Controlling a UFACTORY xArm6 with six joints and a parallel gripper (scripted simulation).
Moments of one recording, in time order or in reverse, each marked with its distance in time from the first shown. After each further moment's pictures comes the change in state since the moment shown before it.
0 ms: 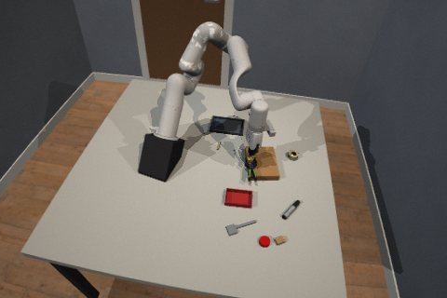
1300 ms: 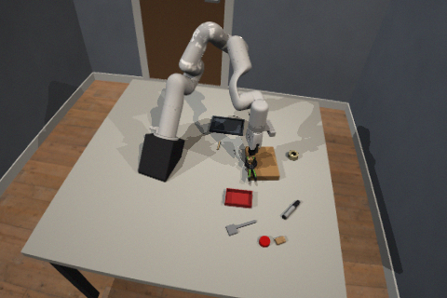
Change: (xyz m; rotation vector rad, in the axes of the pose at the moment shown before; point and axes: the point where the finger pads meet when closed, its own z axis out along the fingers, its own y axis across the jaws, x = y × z) arm 0.000 0.000 0.000 0.000 0.000 0.013
